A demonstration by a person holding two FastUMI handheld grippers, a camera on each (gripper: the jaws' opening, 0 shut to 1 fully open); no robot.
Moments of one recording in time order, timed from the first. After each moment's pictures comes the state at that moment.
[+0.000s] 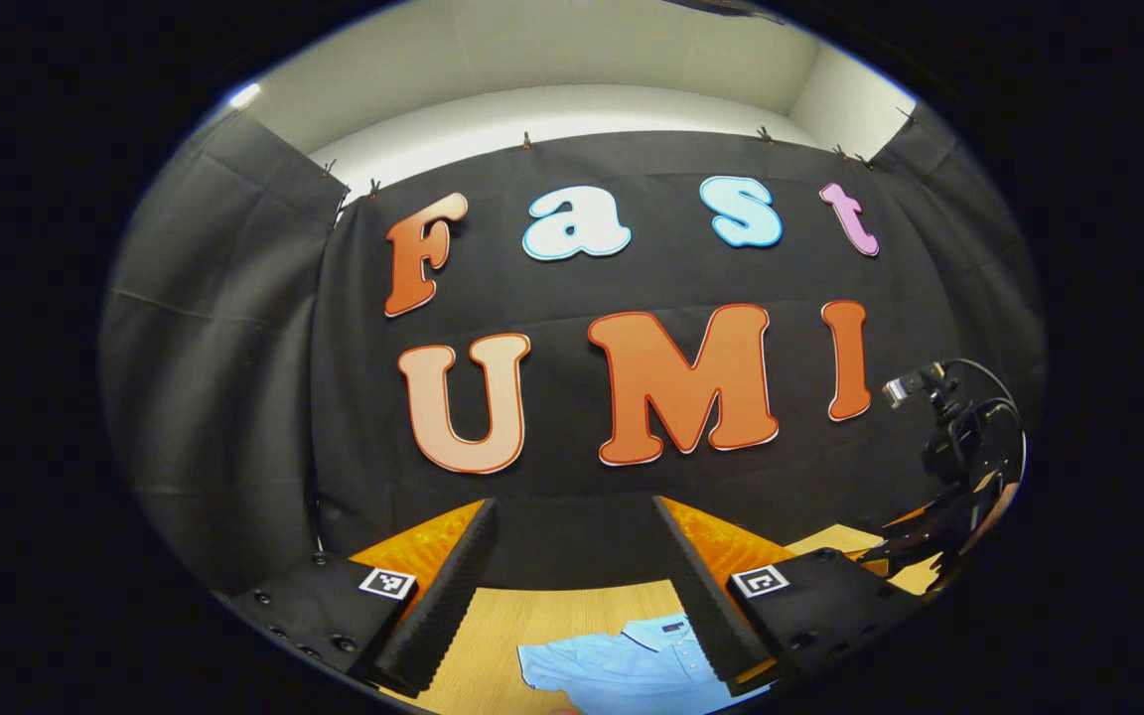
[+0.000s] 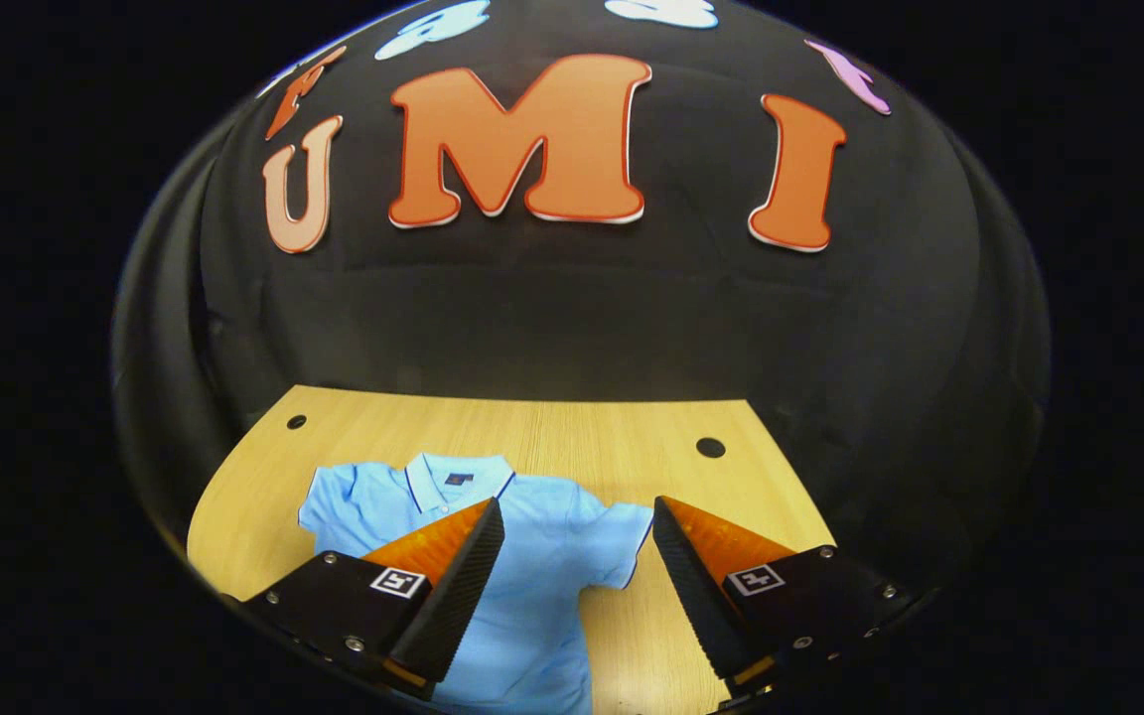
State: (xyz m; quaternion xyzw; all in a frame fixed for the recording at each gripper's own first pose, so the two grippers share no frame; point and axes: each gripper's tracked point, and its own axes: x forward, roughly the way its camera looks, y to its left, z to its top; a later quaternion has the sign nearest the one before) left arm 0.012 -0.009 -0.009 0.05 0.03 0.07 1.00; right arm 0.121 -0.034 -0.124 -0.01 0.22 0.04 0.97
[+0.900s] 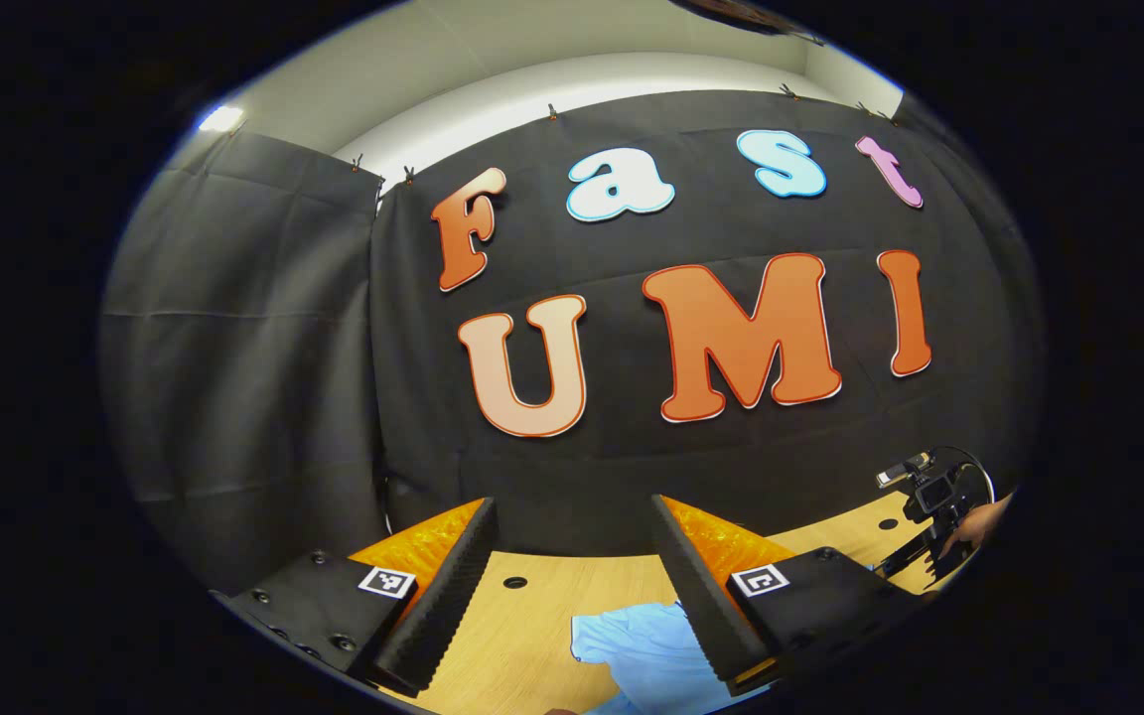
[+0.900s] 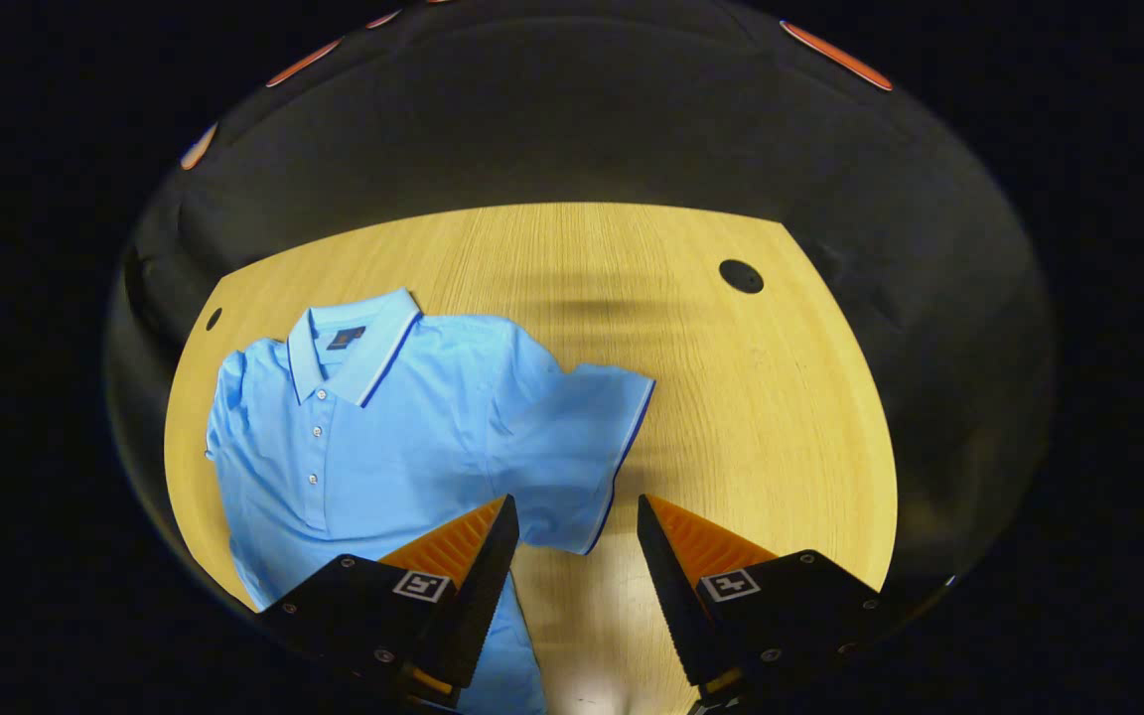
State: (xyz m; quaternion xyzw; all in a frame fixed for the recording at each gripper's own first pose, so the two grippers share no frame) left arm -0.010 0.014 -0.024 0.08 0.09 0.17 0.98; right arm 0.186 -0.077 -0.303 -0.02 0.47 0.02 0.88
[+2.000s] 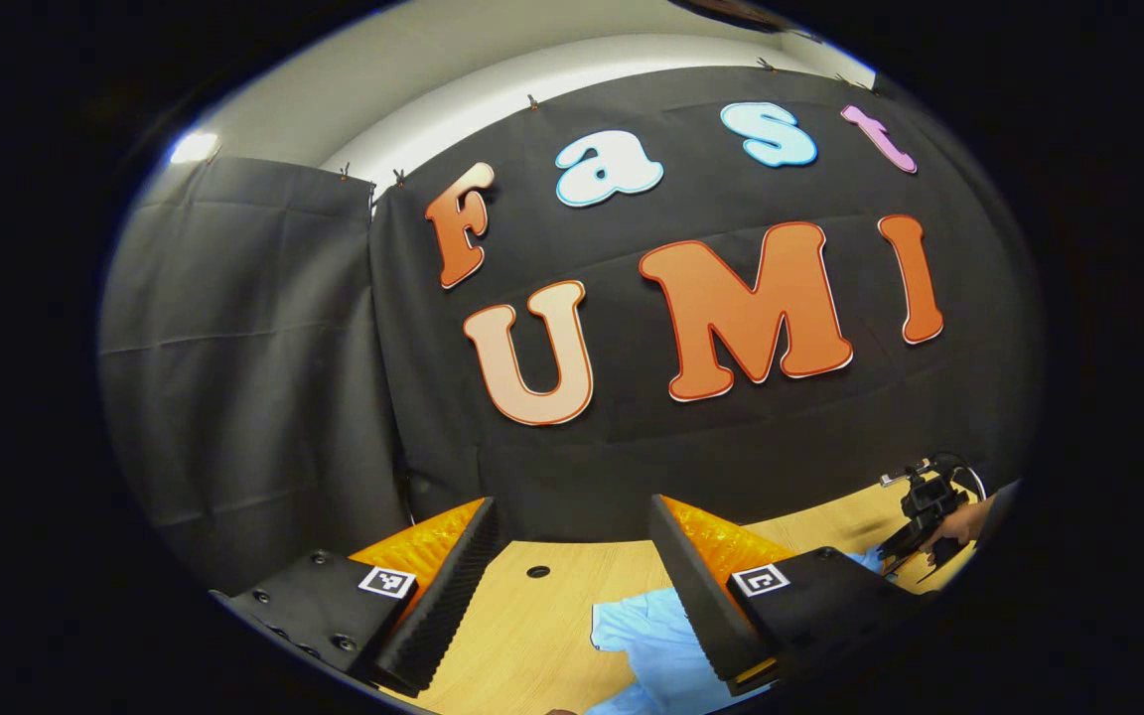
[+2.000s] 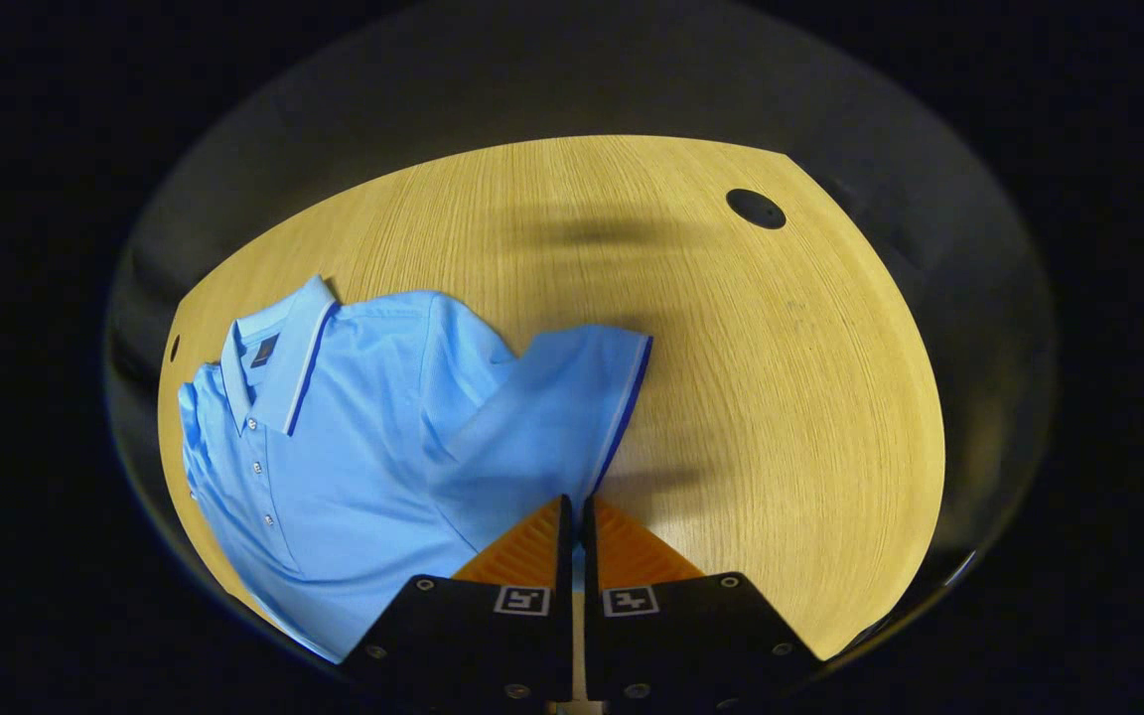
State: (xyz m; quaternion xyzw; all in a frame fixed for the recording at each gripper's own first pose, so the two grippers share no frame) left arm -0.009 -0.005 -0.028 0.11 0.12 0.19 0.97; right arm 0.217 -0.076 -0.353 0.04 0.53 0.00 0.85
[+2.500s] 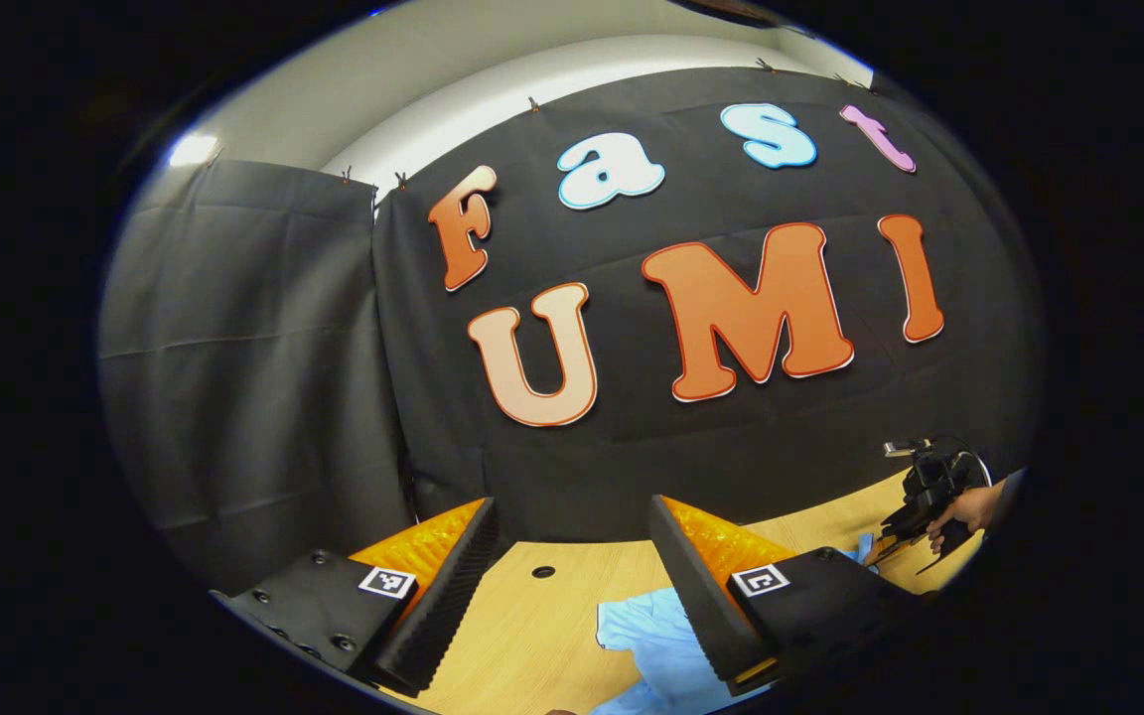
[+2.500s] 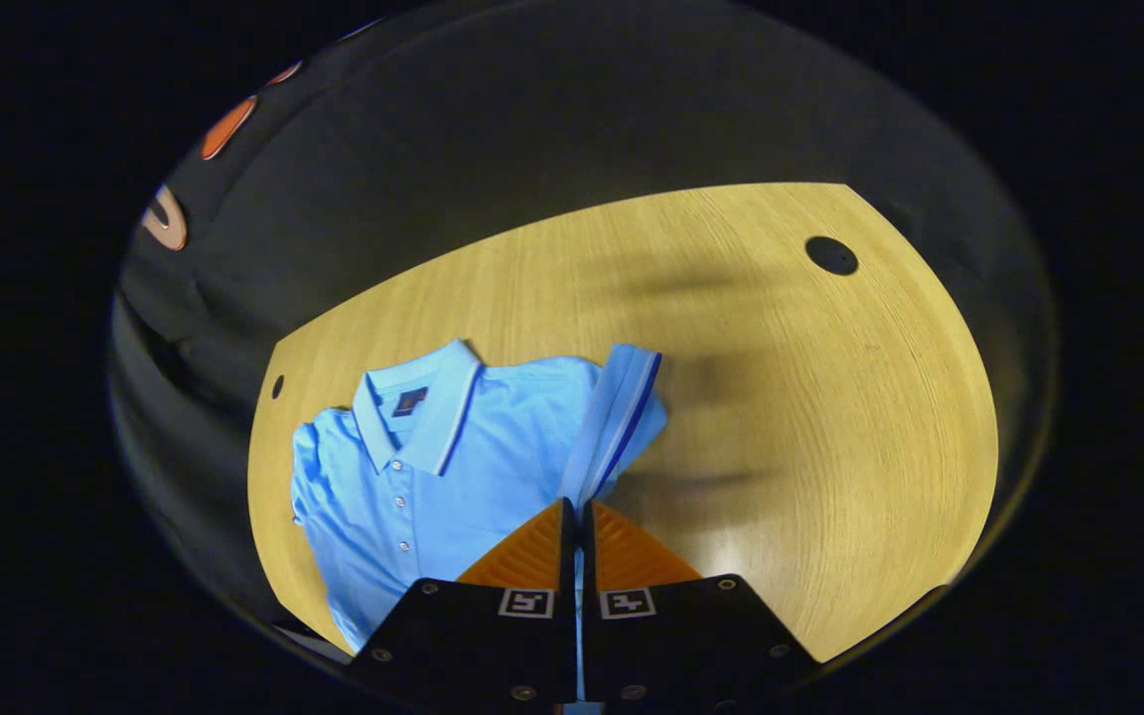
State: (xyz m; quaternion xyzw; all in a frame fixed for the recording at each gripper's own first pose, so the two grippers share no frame) left arm -0.017 0.000 -0.023 0.12 0.12 0.20 0.97; right arm 0.230 -0.003 -0.286 0.11 0.47 0.12 0.87
